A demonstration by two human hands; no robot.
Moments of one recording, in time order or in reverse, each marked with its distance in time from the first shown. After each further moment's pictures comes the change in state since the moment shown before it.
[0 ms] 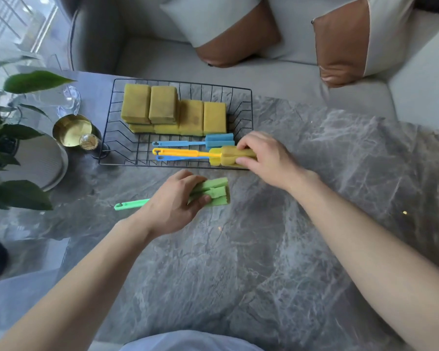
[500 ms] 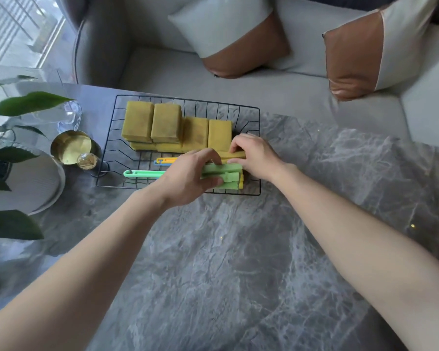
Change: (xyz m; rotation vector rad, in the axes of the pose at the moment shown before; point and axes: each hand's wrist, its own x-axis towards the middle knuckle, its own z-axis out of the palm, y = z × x) left_hand 0.103 -0.014 -0.027 -0.045 0.015 0.011; right_hand 0.090 0.047 0.036 0.012 -0.126 0.068
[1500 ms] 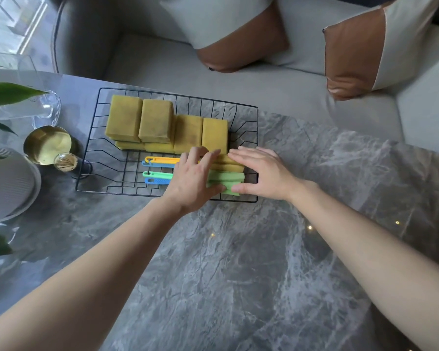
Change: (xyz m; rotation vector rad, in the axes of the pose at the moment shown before) left_hand 0.032 -0.038 0.064 0.219 0.057 -0.120; right_hand -0.033 0.030 0.003 -0.125 -0.097 -0.088
